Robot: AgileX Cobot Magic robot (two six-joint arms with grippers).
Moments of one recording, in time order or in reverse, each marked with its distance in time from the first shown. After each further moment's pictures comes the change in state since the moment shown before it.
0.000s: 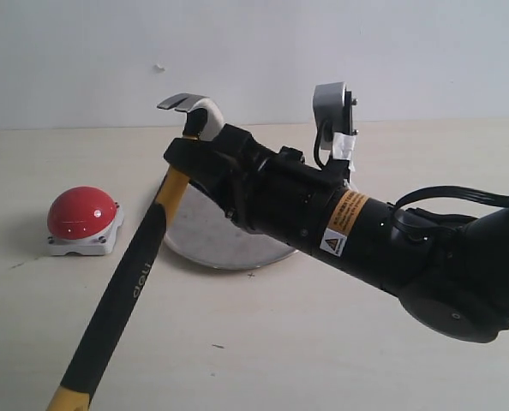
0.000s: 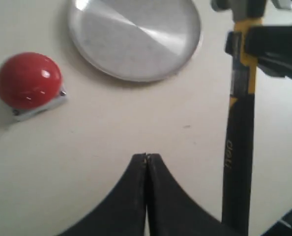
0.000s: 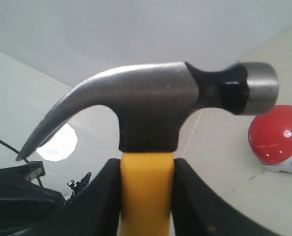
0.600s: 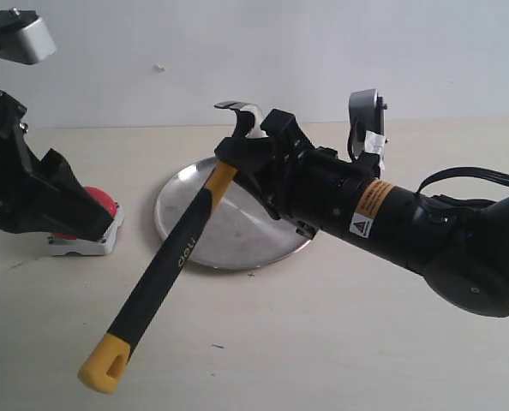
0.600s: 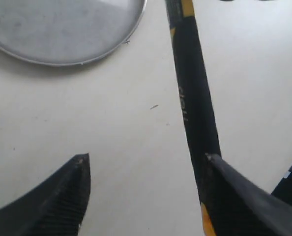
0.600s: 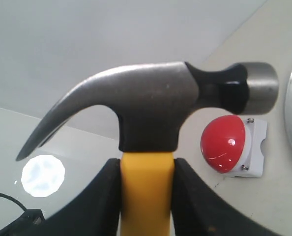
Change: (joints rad) left arm -0.248 0.202 -0.001 0.023 -0.083 0.037; right arm -0.144 0.031 0.000 -0.062 0.060 0.177
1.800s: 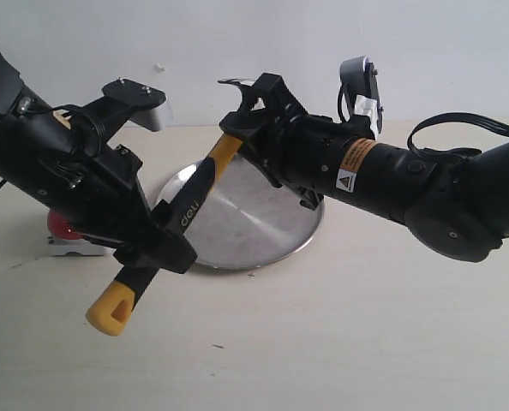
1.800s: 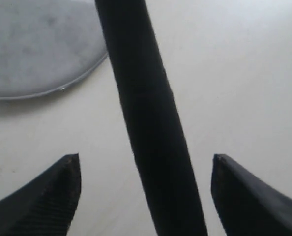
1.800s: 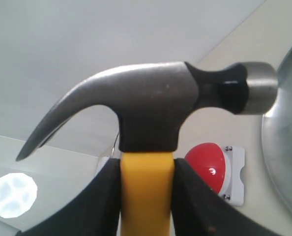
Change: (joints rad) left arm -0.136 0.267 -0.006 -0.030 -0.210 0.076; right arm -0.029 0.000 -0.151 -0.016 0.236 0.050
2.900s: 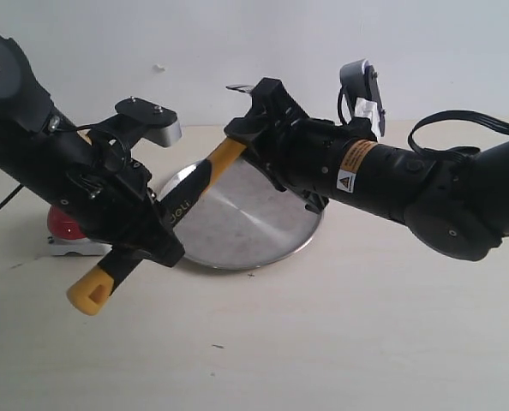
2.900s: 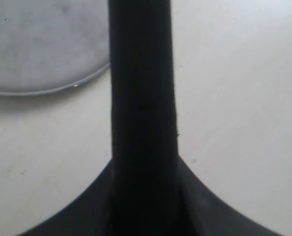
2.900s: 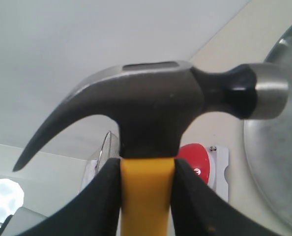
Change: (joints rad) left arm 0.000 0.080 -0.010 0.024 -0.046 -0.011; right arm 0.000 0.000 -0.001 0.019 0.060 -0.013
